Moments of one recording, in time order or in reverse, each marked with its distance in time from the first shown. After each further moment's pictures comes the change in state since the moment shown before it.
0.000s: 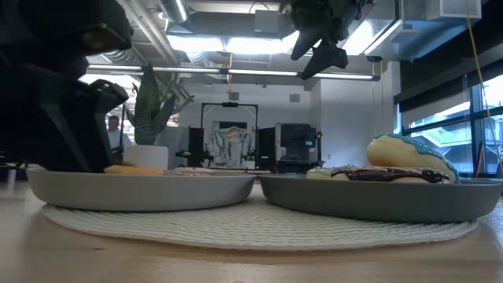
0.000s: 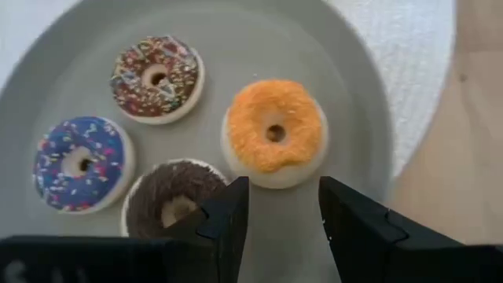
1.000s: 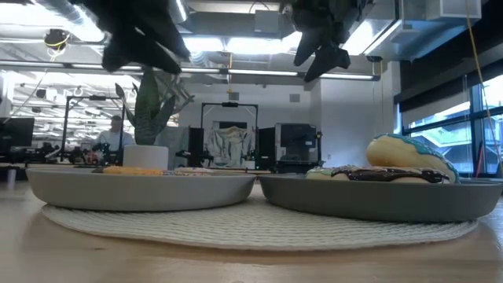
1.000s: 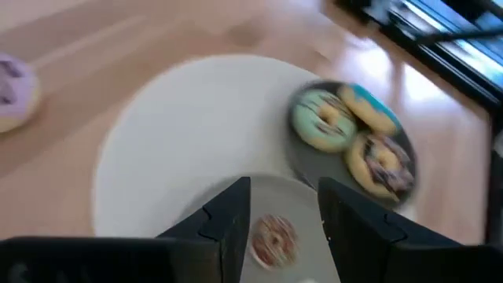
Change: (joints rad) left arm 0.253 -0.433 0.001 -0.118 -0.107 -0.377; right arm -0.001 0.000 0.000 -0.024 0.051 -0.011
